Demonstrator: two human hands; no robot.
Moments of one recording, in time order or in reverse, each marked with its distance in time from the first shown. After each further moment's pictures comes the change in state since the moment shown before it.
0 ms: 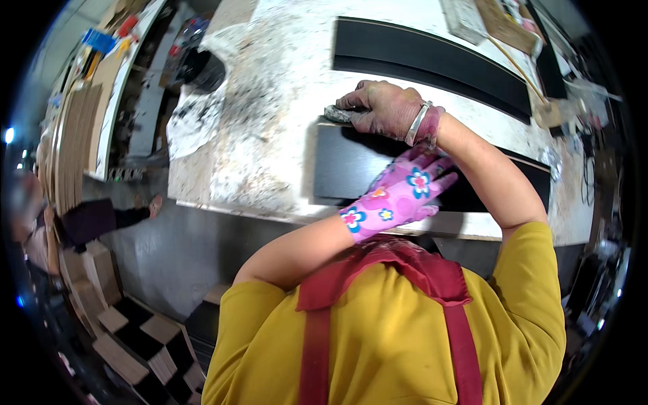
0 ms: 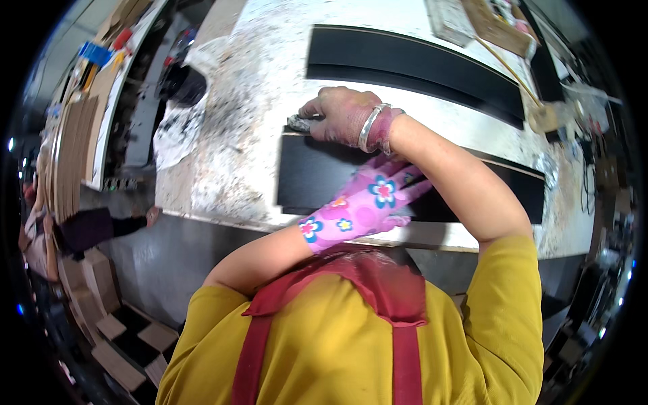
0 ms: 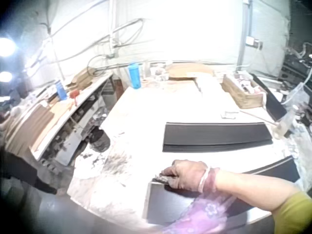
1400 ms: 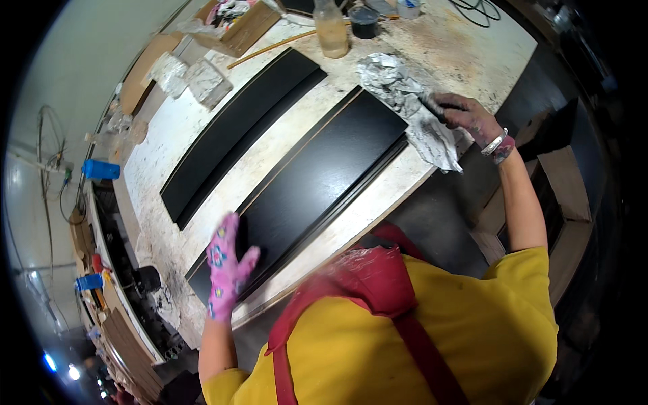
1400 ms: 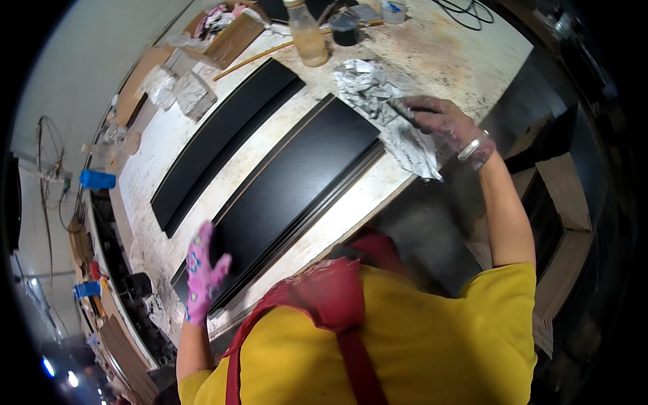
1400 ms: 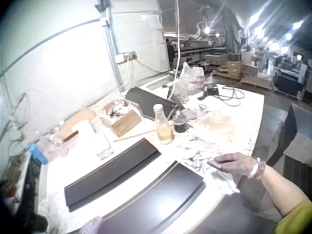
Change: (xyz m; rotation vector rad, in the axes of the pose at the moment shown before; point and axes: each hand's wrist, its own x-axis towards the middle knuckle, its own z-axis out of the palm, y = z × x) left_hand 0.090 0.043 -0.001 0.204 -0.328 -0.311; right_hand -0.510 0.317 0.047 1.166 0.972 0.532
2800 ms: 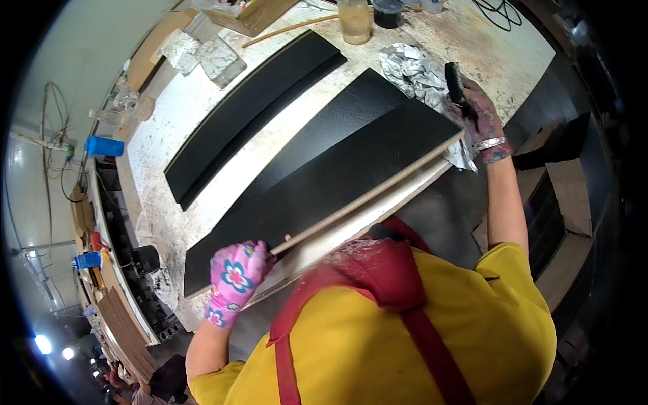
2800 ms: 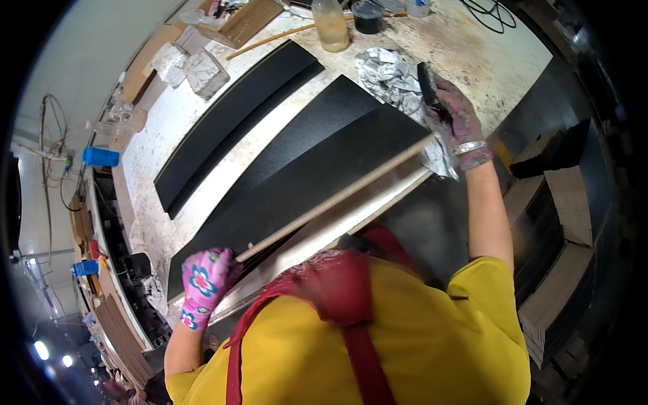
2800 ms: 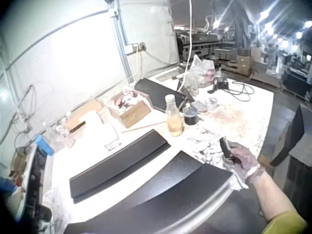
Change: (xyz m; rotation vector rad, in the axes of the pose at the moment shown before) left_hand -0.009 0.047 -0.038 0.404 -0.084 0.353; right_hand 0.038 0.059 0.015 0.586 0.277 -0.275
